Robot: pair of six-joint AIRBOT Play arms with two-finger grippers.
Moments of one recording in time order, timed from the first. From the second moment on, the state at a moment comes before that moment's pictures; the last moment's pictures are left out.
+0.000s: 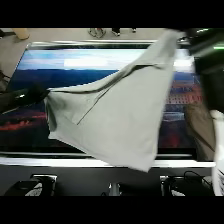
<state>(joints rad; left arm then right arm) -0.02 -0.97 1.01 1.18 -0.79 -1.86 0.38 -1.38 1.73 -2.36 0.70 2.33</state>
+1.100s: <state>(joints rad) 0.42 -1.35 1.01 1.35 -1.23 -1.61 0.03 -1.49 1.58 -1.37 1.48 1.64</state>
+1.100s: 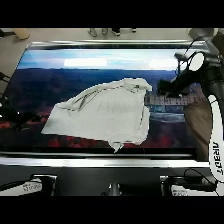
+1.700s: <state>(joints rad) 0.39 -1.43 0.92 1.27 -1.14 -1.55 0.01 -1.48 1.33 -1.31 1.55 1.51</state>
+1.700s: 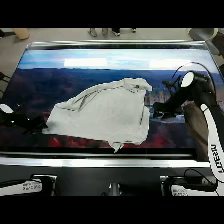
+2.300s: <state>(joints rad) 0.35 -1.47 0.91 1.23 -1.13 -1.52 0.01 -1.48 0.97 -1.23 1.40 1.49</state>
